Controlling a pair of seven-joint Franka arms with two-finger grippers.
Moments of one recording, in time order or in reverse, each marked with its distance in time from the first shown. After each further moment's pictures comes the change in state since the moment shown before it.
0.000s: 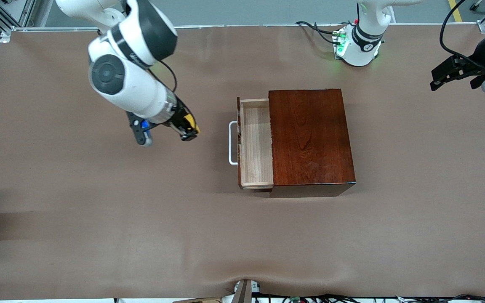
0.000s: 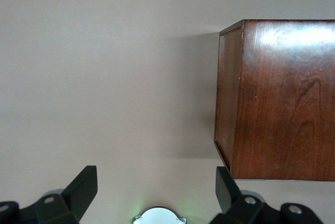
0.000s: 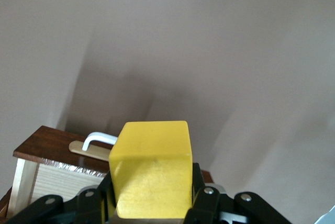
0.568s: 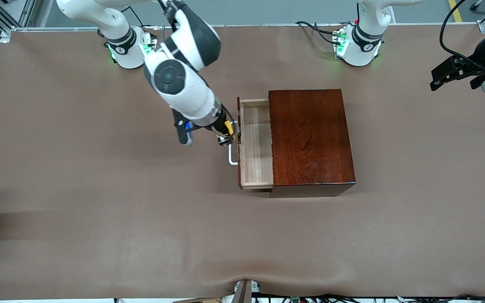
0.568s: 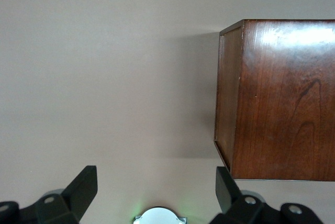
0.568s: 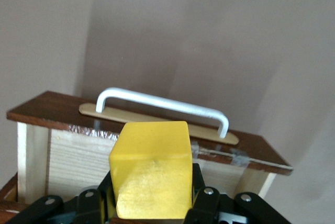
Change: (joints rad) left arm 0.000 0.000 0.000 -0.001 0.000 0.000 0.000; right arm 0.141 0.131 0.000 0.038 0.003 0.222 0.218
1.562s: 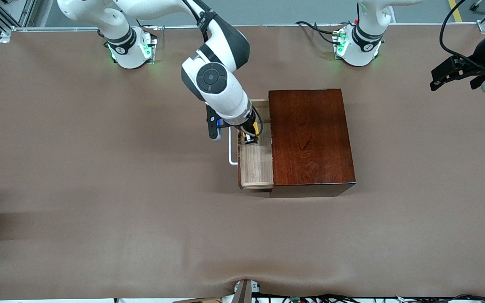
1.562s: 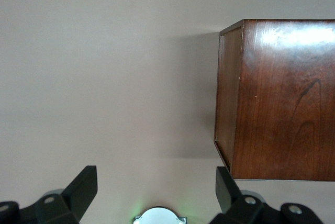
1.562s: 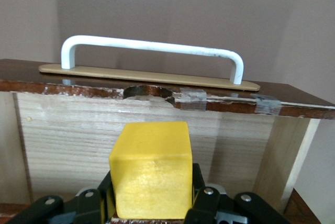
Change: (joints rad) left arm 0.000 0.000 0.000 -0.001 0.000 0.000 0.000; right arm 0.092 0.131 -0.001 0.092 0.000 0.080 0.214
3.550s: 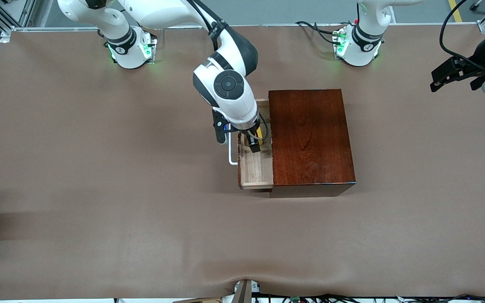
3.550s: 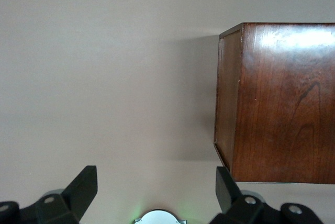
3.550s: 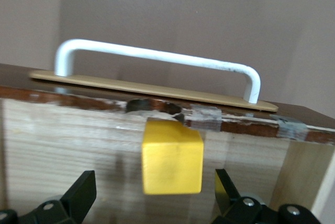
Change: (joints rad) left arm 0.000 0.000 0.000 -0.002 0.000 0.013 0.000; right arm 0.020 0.075 -0.026 0.113 -0.074 -0.093 0.003
